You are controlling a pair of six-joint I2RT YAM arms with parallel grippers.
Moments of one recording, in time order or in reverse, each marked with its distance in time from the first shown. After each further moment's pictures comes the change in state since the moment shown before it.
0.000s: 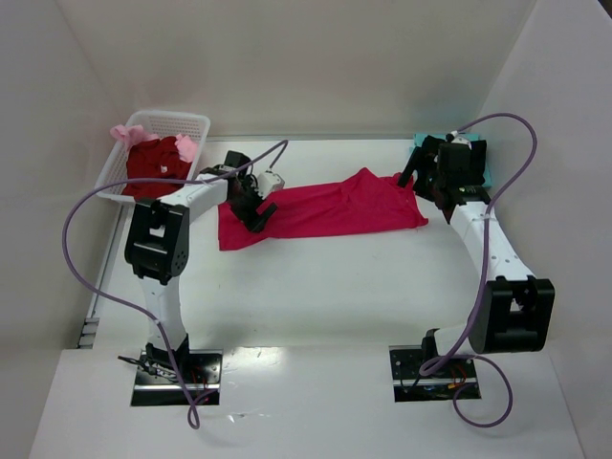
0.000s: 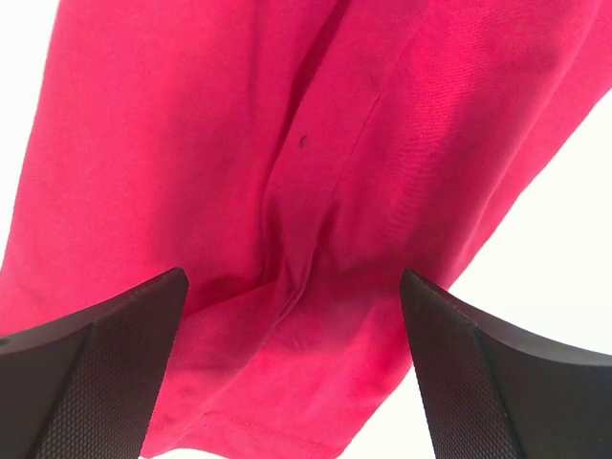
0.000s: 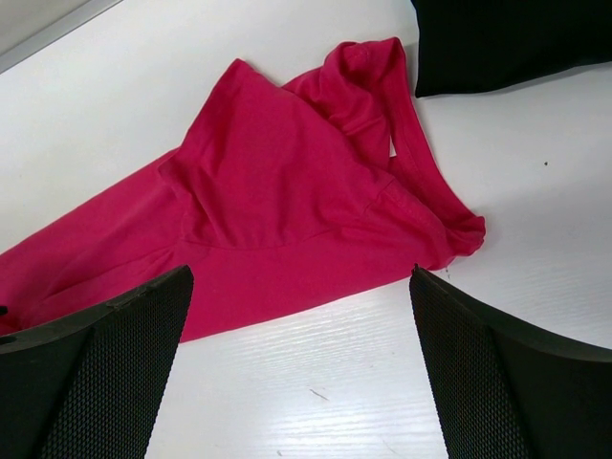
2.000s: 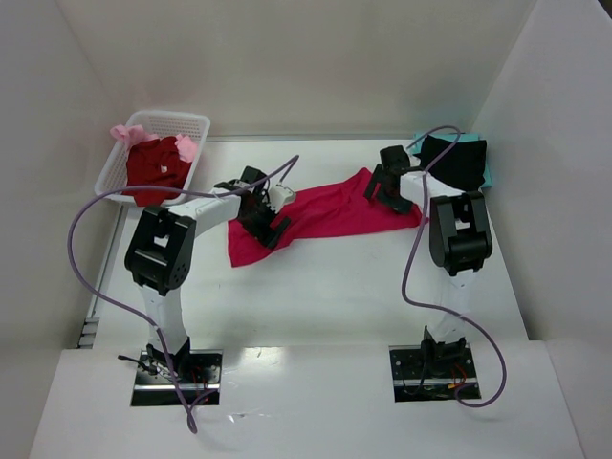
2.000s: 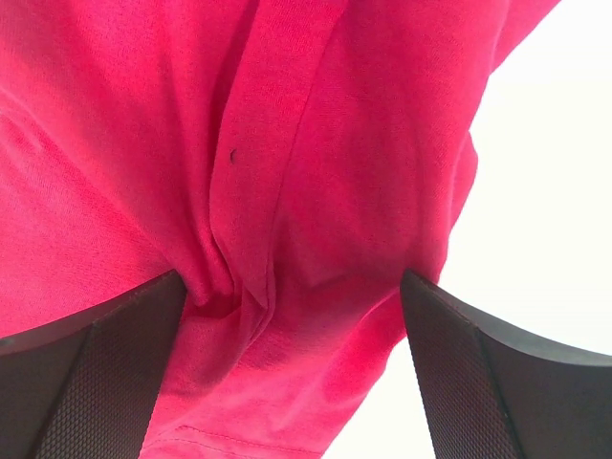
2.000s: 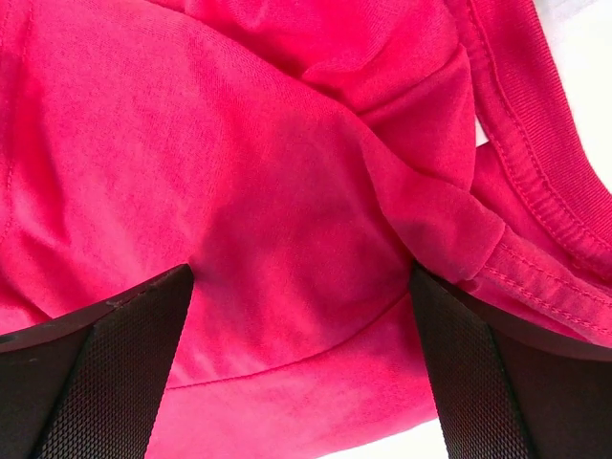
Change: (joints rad) left arm -0.132 -0.072 -0.148 0.048 -0.042 -0.219; right arm 0.151 0.641 0.275 -0.054 0.202 0.179
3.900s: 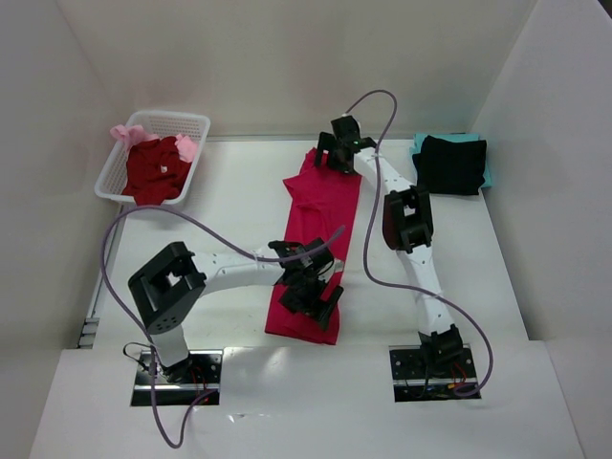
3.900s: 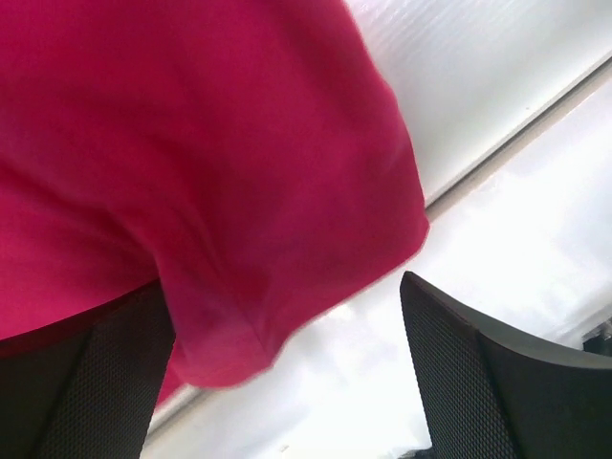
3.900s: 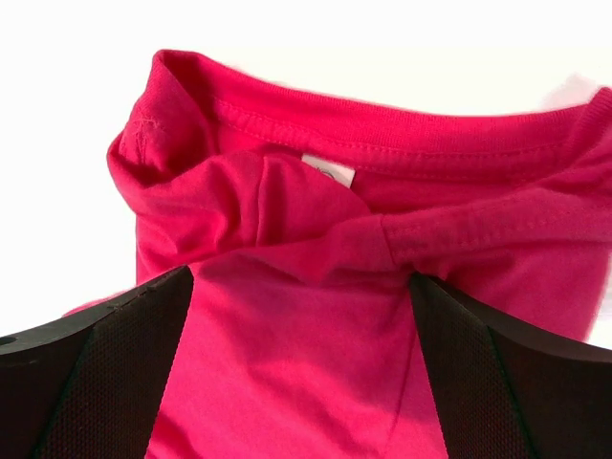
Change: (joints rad) left arm -0.603 -0.170 -0.200 -0.072 0.084 -0.812; right arm 0.177 0.563 0.935 -0.150 -0.158 -0.121
